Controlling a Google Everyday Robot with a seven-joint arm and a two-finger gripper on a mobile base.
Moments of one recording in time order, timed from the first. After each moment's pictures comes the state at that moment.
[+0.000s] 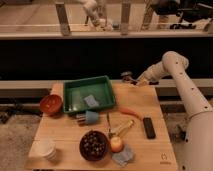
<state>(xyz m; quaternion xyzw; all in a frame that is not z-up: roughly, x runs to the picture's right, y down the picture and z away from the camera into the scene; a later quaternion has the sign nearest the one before) 0.237 -0.051 0.894 -0.20 -0.20 0.23 0.93</state>
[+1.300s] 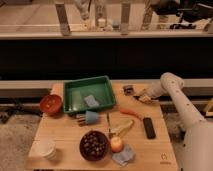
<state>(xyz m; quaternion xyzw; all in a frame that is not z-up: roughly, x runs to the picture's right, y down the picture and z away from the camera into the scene) 0.266 0.047 0.980 -0.18 -0.19 0.14 0.95</state>
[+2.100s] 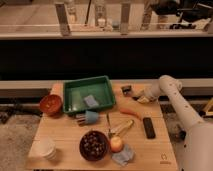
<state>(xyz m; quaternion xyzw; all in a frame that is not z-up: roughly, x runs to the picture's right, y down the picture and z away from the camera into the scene) 0.259 0.054 0.983 -0.19 -0.19 0.13 0.95</state>
